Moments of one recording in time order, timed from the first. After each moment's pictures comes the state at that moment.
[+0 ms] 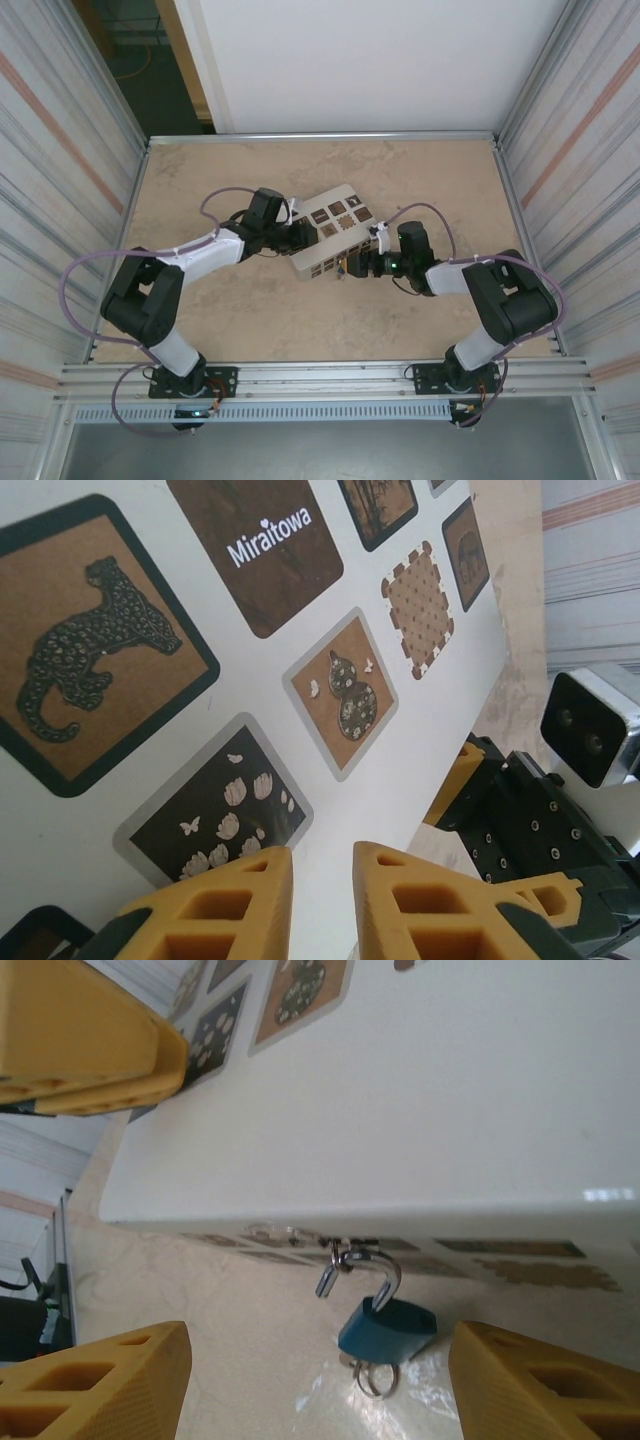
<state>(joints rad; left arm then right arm) -0.54 1.62 0.96 -0.12 0.49 -0.72 0.41 1.59 0.49 0.50 -0.71 0.41</state>
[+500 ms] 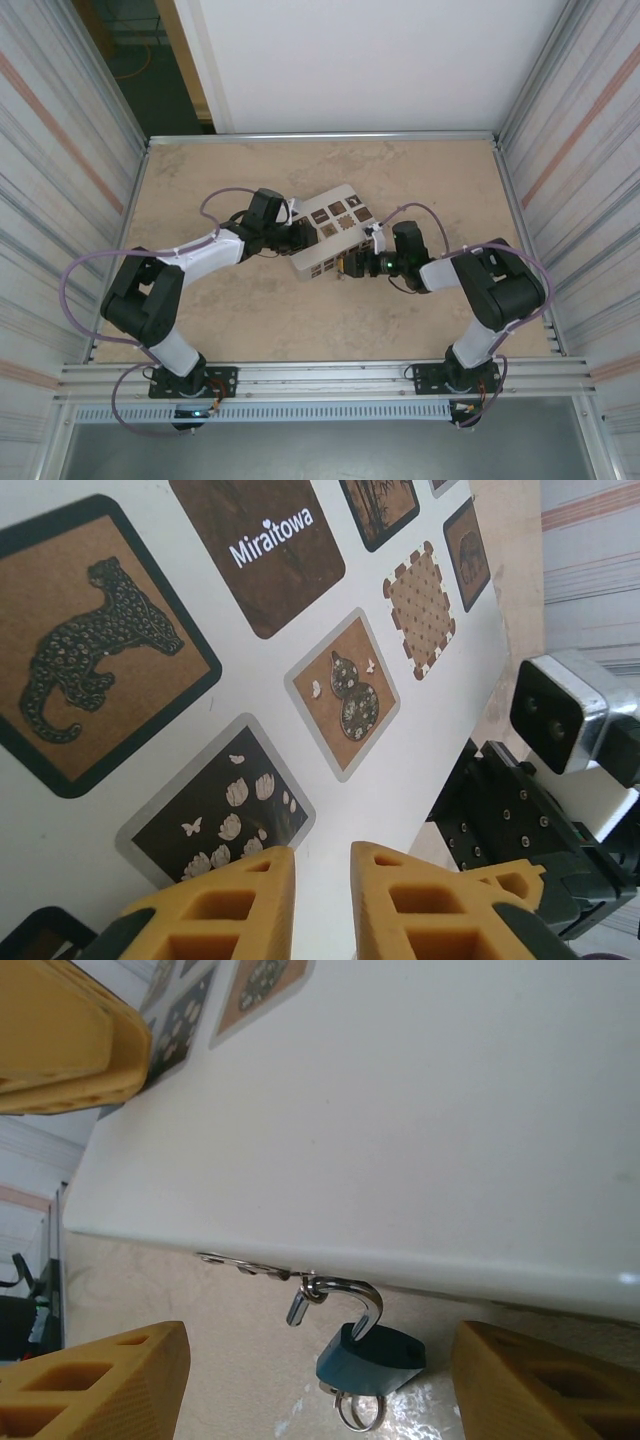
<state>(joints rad) -0.54 1.63 0.95 -0.11 0.49 -0.72 0.42 1.69 0.52 0.56 -0.73 0.40</state>
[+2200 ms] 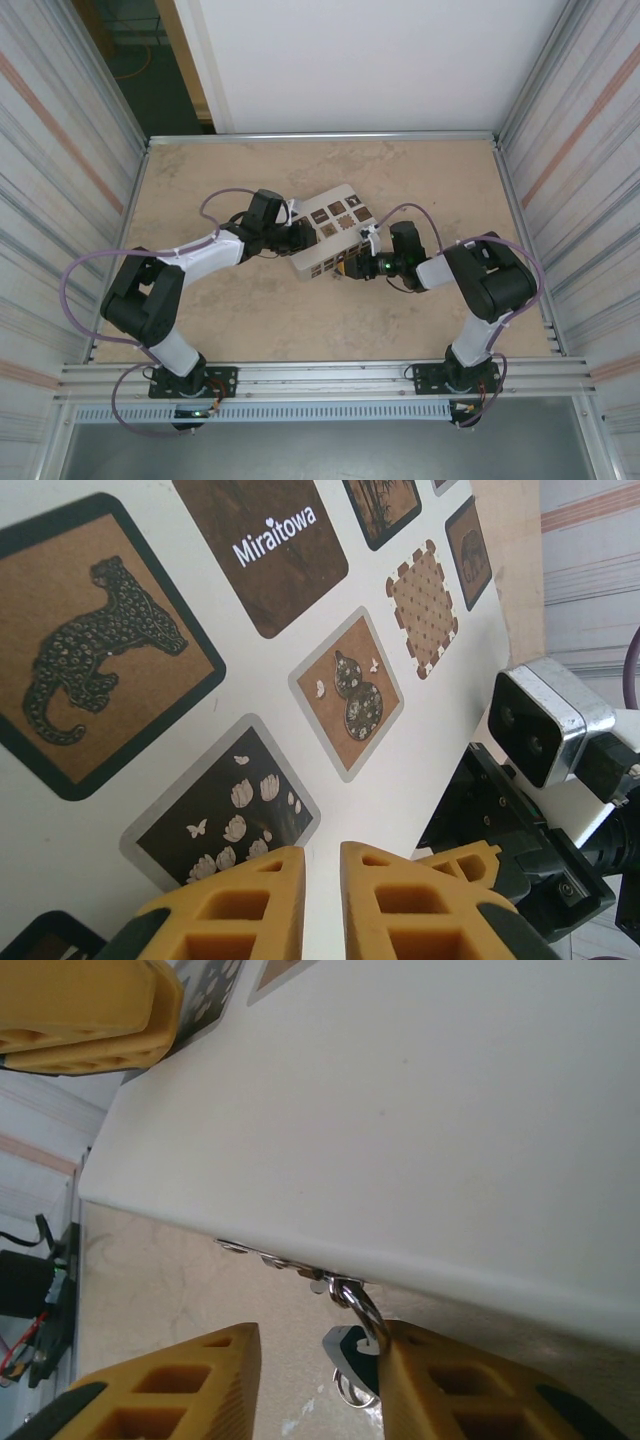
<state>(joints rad) -0.54 1.63 0.94 -0.09 0.49 -0.72 0.42 1.75 0.53 0.59 -0.81 0.34</state>
